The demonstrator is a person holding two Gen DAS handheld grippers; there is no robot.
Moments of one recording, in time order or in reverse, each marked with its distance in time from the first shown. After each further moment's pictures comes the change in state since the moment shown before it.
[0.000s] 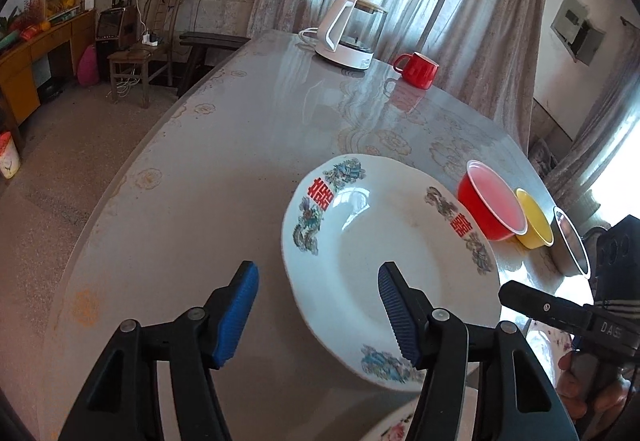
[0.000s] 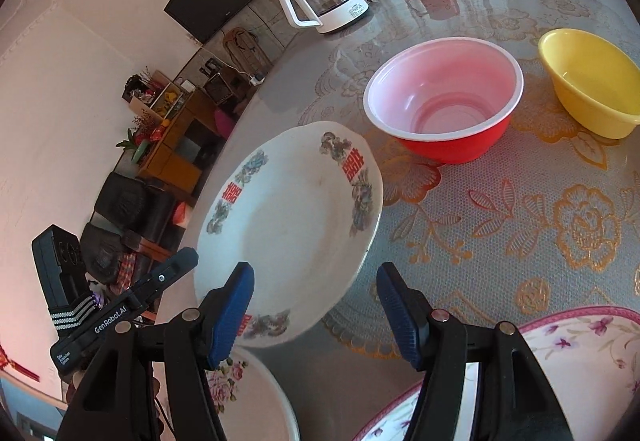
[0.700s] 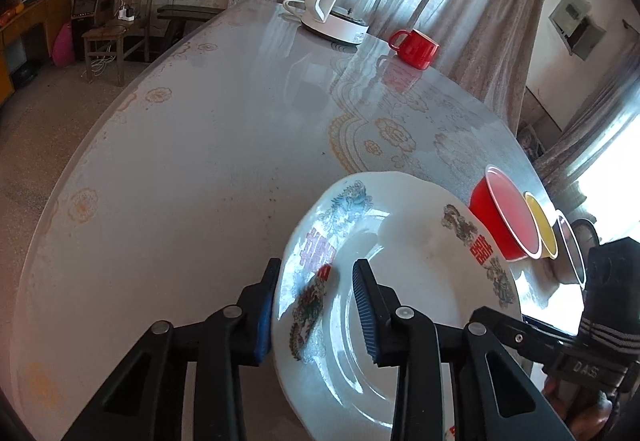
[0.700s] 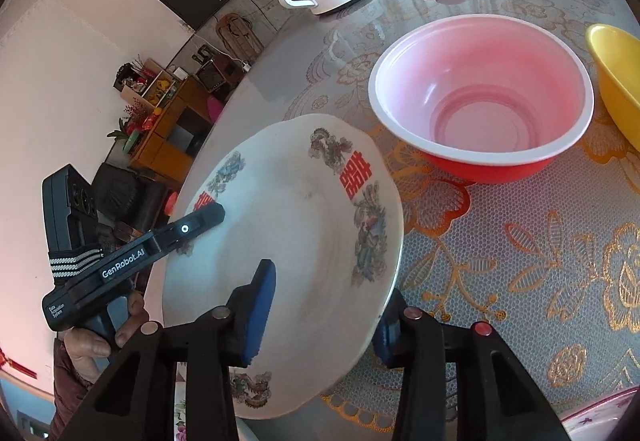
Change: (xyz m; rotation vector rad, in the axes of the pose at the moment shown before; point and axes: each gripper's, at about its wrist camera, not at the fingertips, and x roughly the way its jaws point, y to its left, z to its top) left arm 0.048 0.004 0.025 -0.002 0.106 -0.092; right arm 0.046 -0.003 0.020 -0.010 0.050 -0.025
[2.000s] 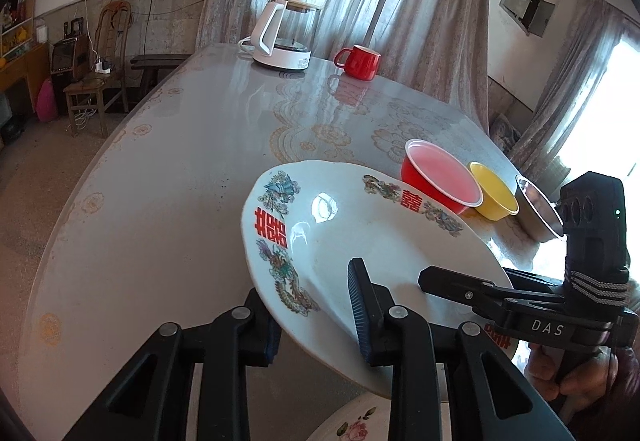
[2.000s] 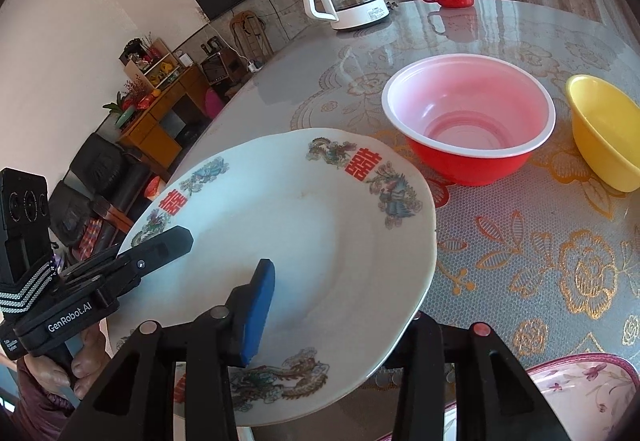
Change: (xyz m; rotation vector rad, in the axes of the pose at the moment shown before) left arm -0.050 -0.045 -0.040 0.156 -0.132 -0.021; right arm -0.026 0.016 -0.027 -0.174 -0.063 -0.086
